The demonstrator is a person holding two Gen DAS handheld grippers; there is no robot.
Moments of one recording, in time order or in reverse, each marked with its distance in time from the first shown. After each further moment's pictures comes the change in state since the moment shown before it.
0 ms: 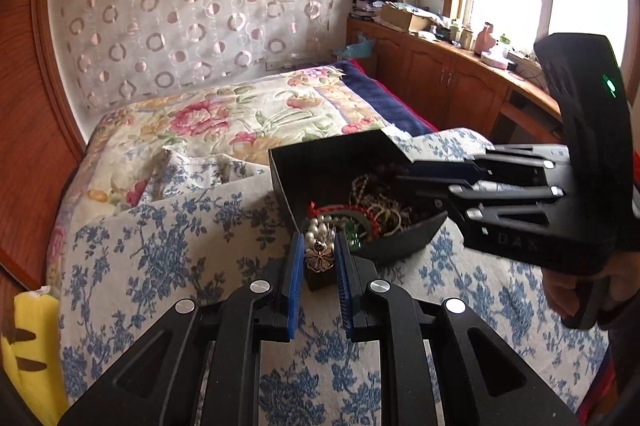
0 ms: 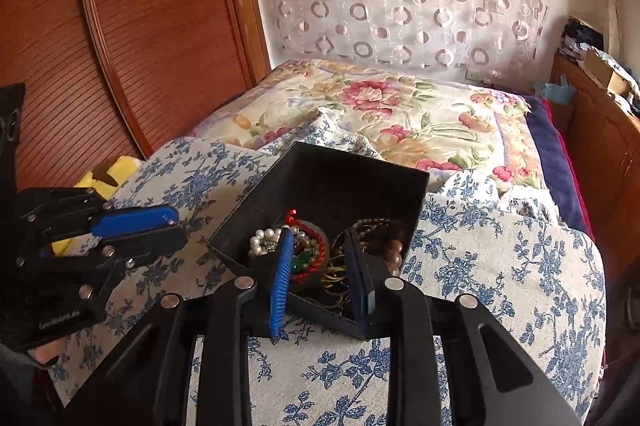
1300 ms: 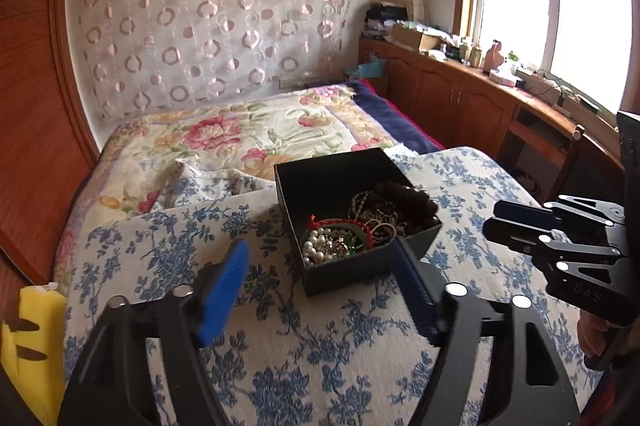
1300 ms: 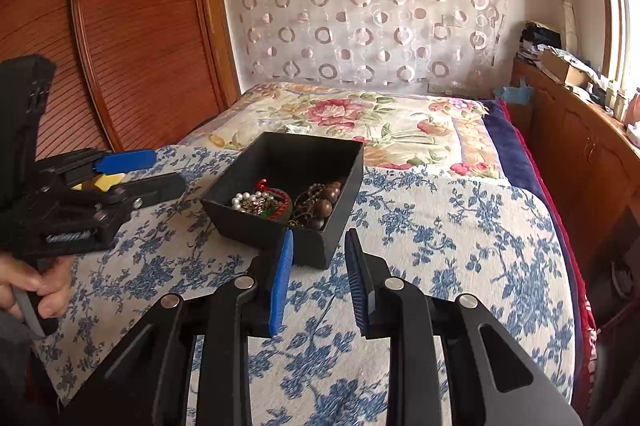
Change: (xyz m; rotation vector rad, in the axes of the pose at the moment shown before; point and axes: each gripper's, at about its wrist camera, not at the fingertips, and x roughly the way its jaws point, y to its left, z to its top) left arm -0.020 -0.012 -0.008 -0.015 -0.082 0.051; right arm -0.070 -0.006 -0.063 0.063 -0.107 -0.109
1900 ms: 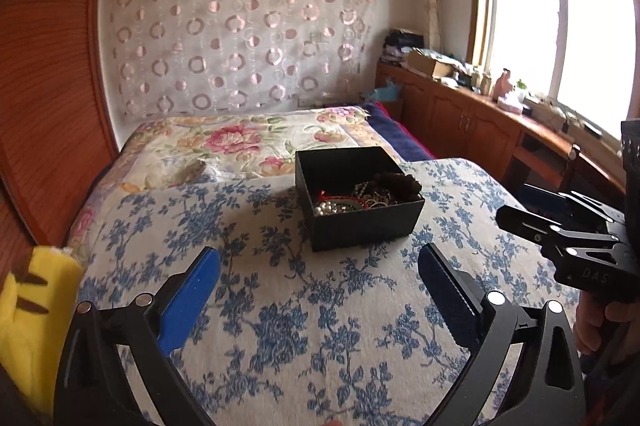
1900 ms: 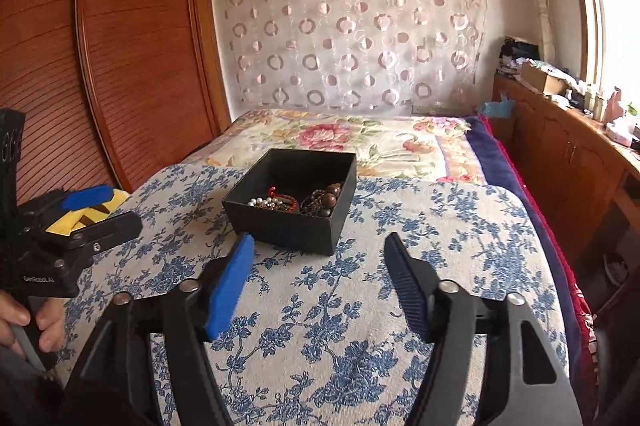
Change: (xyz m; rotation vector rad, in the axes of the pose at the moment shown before) left arm -0.063 0.000 -0.048 -0.089 -0.084 0.047; right arm -0.052 0.014 -0.028 0.025 -0.114 -0.060
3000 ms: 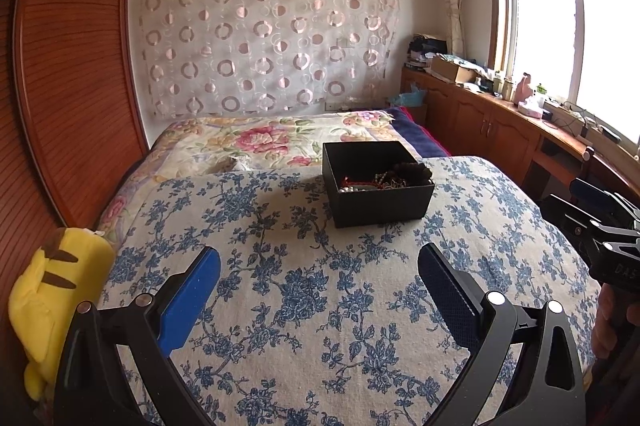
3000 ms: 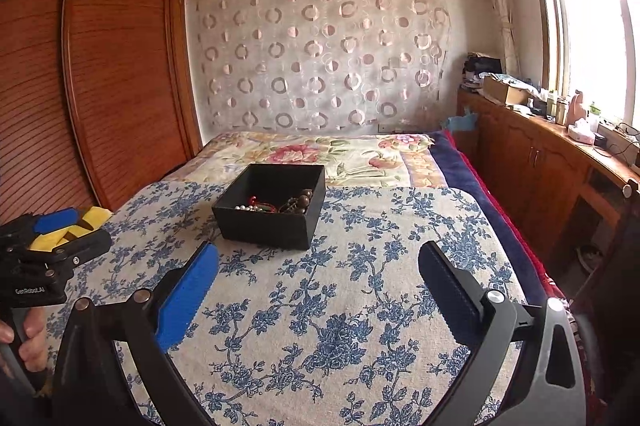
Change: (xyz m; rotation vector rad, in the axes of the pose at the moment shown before) left arm -0.039 -0.006 -0.024 -0.009 -0.019 0.109; right arm -0.045 0.004 -0.018 0.039 -0.076 -0.111
